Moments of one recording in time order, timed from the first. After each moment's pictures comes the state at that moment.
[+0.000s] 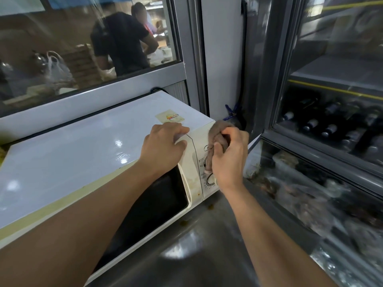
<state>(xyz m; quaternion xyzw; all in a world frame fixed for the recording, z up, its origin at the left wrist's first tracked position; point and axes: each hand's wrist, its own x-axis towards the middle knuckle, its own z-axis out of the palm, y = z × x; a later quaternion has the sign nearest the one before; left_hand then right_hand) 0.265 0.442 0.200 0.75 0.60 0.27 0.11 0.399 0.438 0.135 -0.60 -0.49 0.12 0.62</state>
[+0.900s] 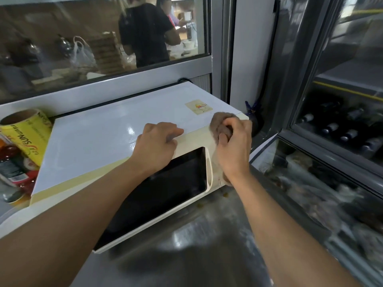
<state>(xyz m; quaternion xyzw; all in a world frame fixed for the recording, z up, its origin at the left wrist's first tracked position) 0.191 0.397 0.202 0.72 0.63 0.26 0.11 0.360 0.418 0.154 -0.59 -0.56 0.13 0.57</state>
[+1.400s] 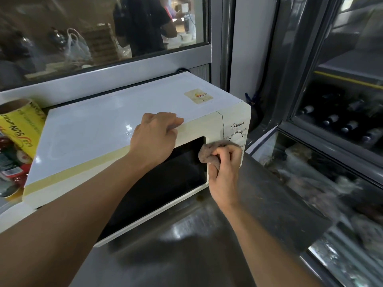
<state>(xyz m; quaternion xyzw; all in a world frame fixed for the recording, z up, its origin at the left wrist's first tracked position) 0.191 0.392 0.193 0.72 0.63 0.28 0.08 0.341 0.390 0.057 -0.51 -0.61 0.04 0.60</state>
